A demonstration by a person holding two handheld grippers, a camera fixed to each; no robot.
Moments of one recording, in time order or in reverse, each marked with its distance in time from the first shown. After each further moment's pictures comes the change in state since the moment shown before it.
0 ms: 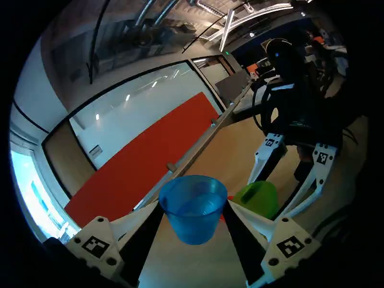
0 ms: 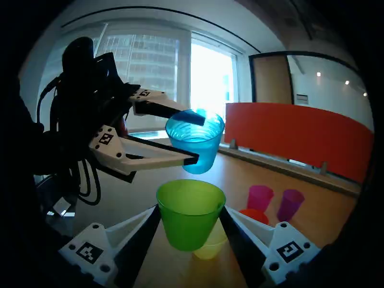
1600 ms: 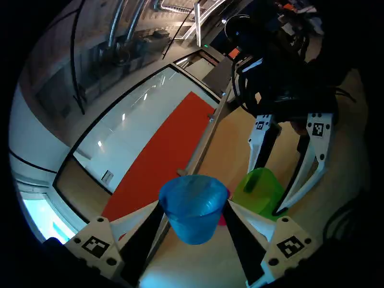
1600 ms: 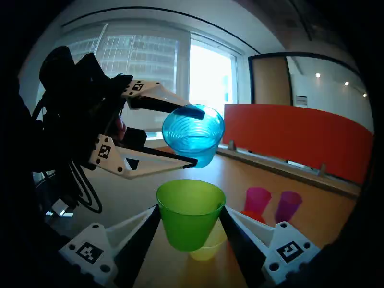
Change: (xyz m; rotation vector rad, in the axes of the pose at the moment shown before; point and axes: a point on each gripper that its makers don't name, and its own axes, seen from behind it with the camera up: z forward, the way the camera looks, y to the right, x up) left arm 0.009 0.000 0.008 0.042 0.004 0.276; right arm 0.004 0.008 0.001 -0.010 0.005 -0.005
